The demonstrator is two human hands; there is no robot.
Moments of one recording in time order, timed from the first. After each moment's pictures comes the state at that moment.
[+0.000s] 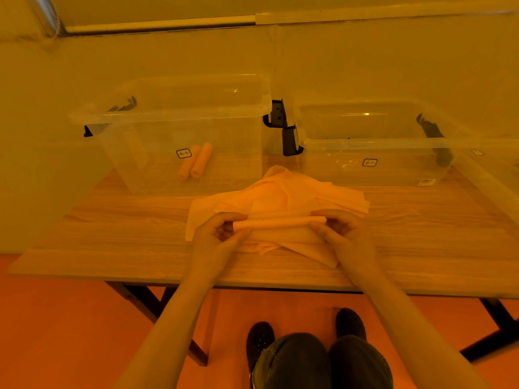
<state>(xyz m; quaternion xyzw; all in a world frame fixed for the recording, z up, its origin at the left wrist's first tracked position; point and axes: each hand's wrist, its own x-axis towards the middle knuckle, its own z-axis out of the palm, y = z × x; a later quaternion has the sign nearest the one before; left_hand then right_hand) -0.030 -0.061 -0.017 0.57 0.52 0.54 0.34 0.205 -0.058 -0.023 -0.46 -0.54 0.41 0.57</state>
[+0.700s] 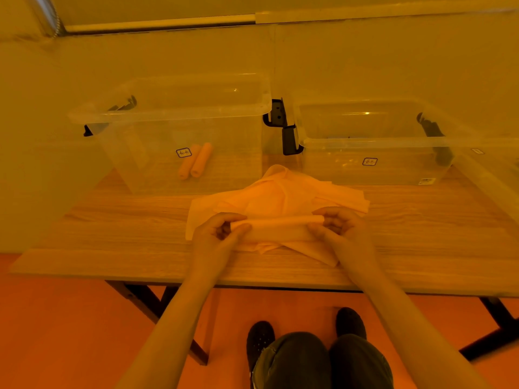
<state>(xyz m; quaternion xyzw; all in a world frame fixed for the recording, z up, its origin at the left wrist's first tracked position) -0.027 -0.060 -0.018 0.56 0.53 0.55 0.32 0.205 -0.059 -0.021 -0.47 -0.53 0.41 0.57</state>
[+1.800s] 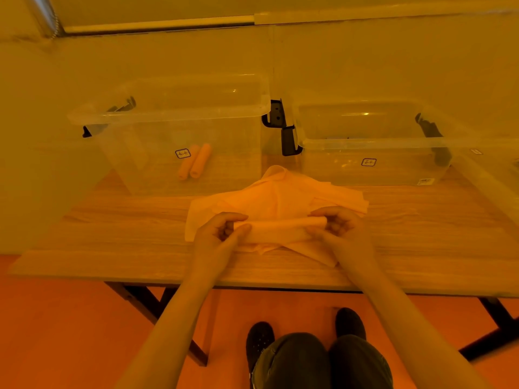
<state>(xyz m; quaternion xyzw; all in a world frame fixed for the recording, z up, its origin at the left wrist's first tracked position) -0.029 -0.059 -0.019 0.60 0.52 0.53 0.31 0.206 -0.059 -0.023 -0.45 -0.55 0.43 0.57</state>
